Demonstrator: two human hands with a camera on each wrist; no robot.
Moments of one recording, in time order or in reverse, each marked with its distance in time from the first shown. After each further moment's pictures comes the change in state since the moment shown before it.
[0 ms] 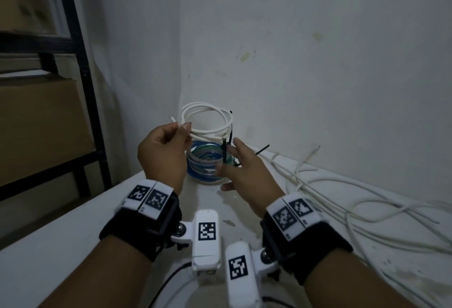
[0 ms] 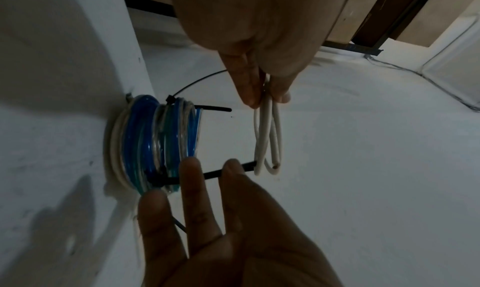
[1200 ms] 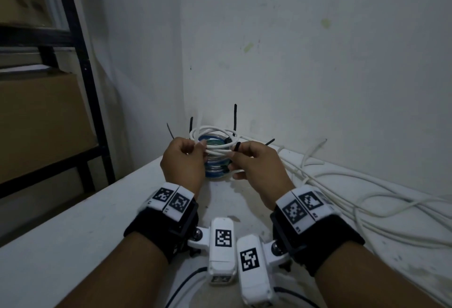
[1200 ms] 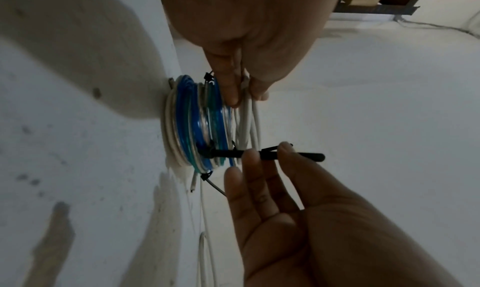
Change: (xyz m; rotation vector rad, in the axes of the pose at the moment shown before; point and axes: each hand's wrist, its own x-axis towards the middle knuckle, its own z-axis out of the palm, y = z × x) left_hand -0.011 -0.041 0.005 0.324 -0.039 -0.061; right_hand 0.017 0.022 -0.008 -0.022 0.152 0.030
